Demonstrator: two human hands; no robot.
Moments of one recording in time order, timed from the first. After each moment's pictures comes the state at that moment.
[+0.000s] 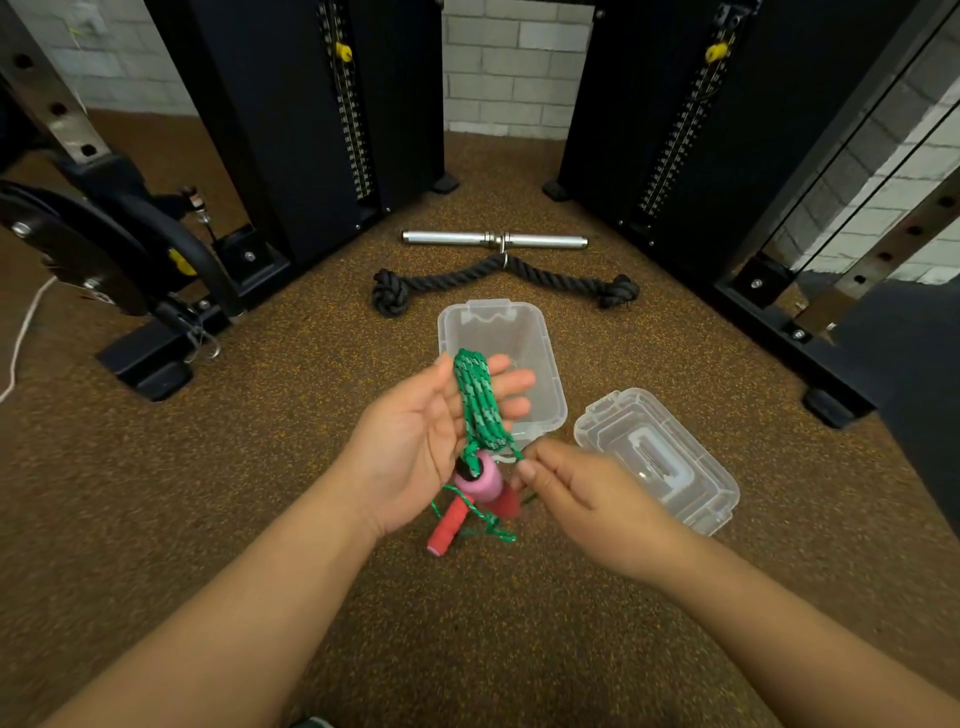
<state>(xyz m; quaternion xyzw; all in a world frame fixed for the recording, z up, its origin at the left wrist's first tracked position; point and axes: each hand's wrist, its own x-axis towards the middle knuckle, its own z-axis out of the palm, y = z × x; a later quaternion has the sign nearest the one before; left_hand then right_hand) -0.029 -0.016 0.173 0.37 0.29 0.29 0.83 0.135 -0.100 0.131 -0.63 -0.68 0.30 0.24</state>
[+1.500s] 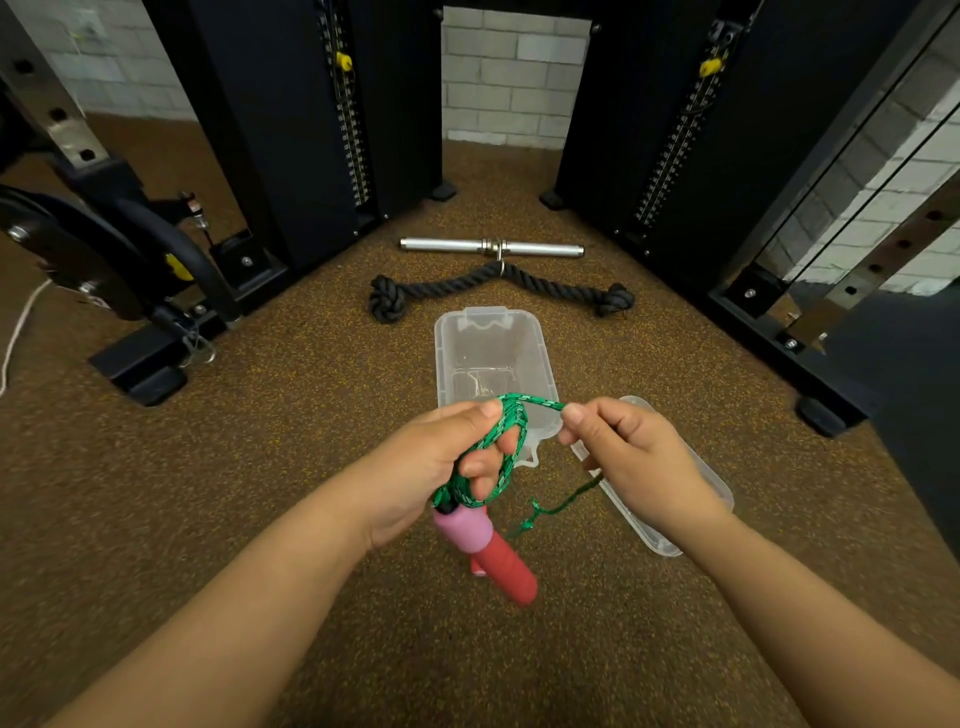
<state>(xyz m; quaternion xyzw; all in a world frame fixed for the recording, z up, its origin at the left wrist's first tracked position) -0.027 -0.024 0.174 0.48 0.31 0.19 0.80 0.162 -0.085 0.140 -0.64 -0.50 0.38 0.44</state>
